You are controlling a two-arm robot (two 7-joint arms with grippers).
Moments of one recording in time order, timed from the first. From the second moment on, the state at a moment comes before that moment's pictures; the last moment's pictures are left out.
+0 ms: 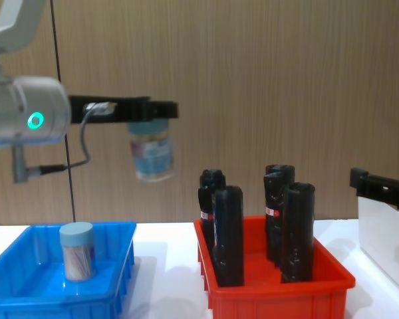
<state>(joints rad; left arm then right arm) -0.45 0.33 0.28 -1.54 -0.49 0.38 -0.25 -0.01 0.34 -0.23 -1.77 0.29 0.03 0.07</state>
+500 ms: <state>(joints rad) -0.58 0.26 0.32 -1.49 -0.47 0.54 -0.36 -0.01 0.34 -0.23 -1.77 0.29 0.03 0.07</state>
